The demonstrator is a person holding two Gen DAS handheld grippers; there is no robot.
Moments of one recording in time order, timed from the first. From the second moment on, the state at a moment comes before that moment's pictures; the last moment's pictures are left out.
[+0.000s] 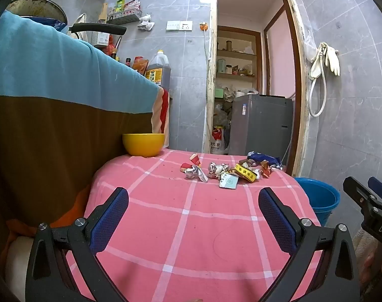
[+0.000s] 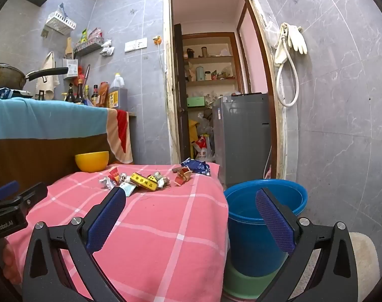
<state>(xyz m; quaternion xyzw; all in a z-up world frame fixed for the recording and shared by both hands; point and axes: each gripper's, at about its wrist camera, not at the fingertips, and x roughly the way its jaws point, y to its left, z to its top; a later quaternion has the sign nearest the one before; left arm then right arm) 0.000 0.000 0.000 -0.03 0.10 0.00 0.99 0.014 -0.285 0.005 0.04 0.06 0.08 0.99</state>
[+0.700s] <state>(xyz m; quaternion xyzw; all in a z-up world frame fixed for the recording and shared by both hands) -0.004 -0.007 0.002 -0.03 0.10 0.00 0.99 0.016 -0.284 0.004 0.04 0.07 0.08 0.99</state>
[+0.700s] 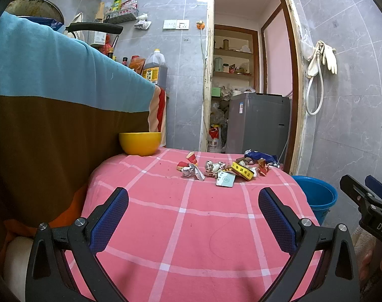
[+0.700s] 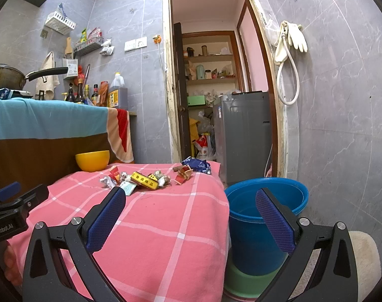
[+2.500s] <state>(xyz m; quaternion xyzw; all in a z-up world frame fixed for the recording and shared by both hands) -0.002 -0.003 0.001 -0.03 0.10 -0.01 0.99 0.017 -0.283 0.002 0.04 0.07 0.08 0.99</state>
